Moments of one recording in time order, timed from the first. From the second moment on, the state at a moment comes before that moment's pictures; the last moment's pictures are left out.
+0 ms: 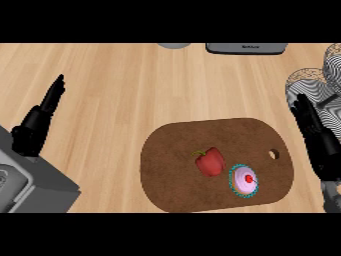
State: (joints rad) left arm -0.27 0.54 -0.27 -1.29 0.14 0.25 -0.18; right arm -0.10 -0.54 0.27 -1.43 -0.39 -0.27 -0.19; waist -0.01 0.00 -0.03
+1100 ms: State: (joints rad) left arm -0.17 0.51 -0.19 -1.38 0.12 0.29 0.01; right arm 0.11 -0.76 0.40 -2.02 0.05 -0.60 0.26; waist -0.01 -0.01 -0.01
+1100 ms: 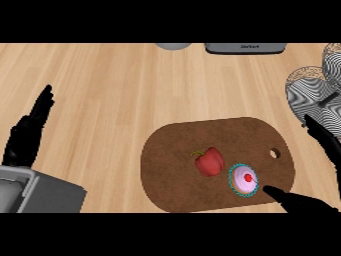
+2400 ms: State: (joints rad) left arm -0.19 0.45 -0.16 -1.40 0.06 0.25 0.03; right arm -0.48 -0.67 0.70 -2.02 0.22 -0.13 1.18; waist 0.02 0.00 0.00
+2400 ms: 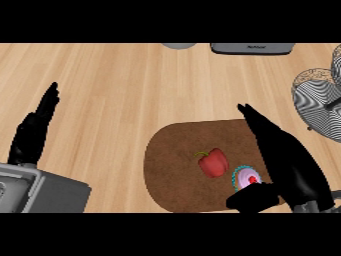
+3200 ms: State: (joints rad) left arm -0.15 0.43 -0.12 -1.43 0.02 0.24 0.05; right arm -0.49 -0.50 0.78 -1.93 0.43 -0.02 1.22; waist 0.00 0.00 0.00
